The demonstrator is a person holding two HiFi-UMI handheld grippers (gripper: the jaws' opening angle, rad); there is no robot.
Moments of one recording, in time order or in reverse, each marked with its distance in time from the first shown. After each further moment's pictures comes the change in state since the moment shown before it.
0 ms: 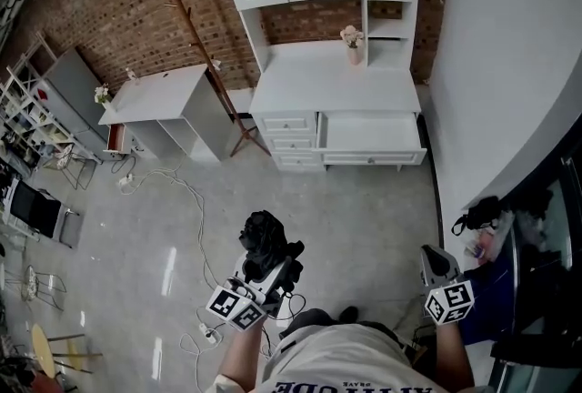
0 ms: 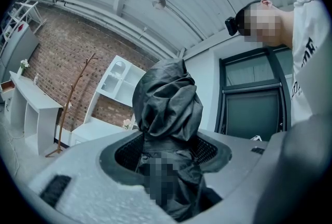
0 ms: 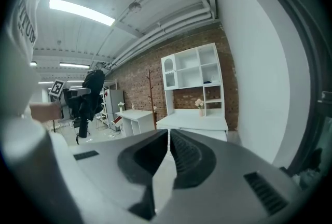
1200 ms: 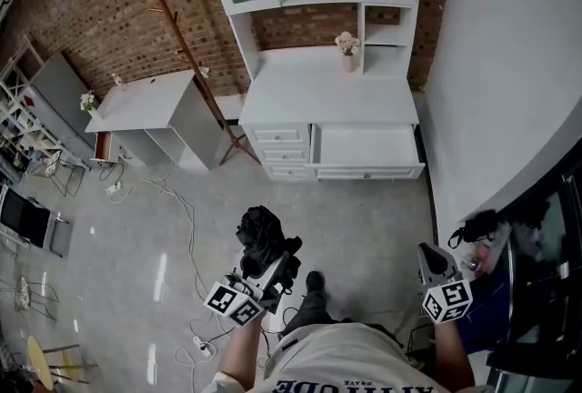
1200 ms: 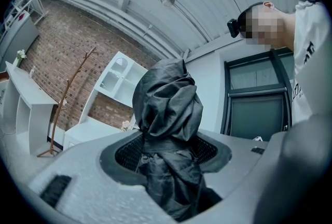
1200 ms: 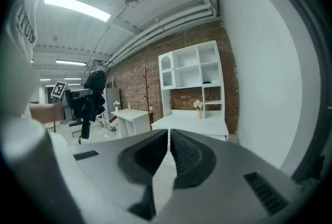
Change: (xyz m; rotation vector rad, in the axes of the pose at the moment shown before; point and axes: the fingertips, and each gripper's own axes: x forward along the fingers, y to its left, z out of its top) left arm 0.080 0.064 0.008 -0.036 -0.020 -0.028; right arm 0.079 -0.031 0.030 -0.014 0.005 -0.022
